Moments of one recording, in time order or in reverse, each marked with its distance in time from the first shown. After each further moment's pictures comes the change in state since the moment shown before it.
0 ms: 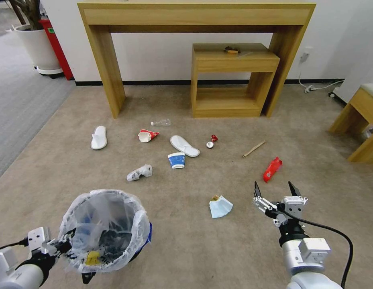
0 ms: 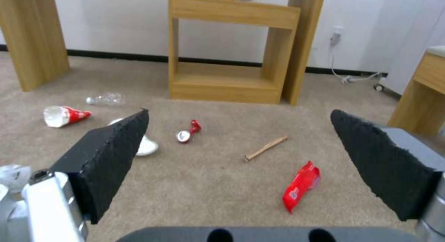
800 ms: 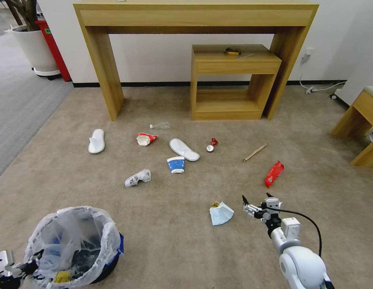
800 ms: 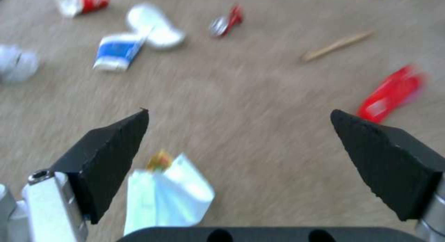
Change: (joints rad) left arm 0.029 0.034 -0.153 0.166 -0.081 -0.026 0.051; right arm 0.340 -0.174 -0.025 -0.559 0.213 -0.121 -0.242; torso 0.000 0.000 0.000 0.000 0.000
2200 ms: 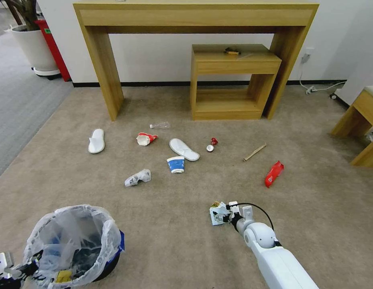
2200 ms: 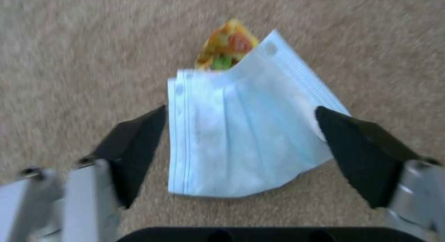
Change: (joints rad) left arm -0.002 -0.070 0.005 -0.048 0.062 -0.018 -0.011; right arm 0.353 0.041 -0.297 -0.476 0.065 -0.203 0.032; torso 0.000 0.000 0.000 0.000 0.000
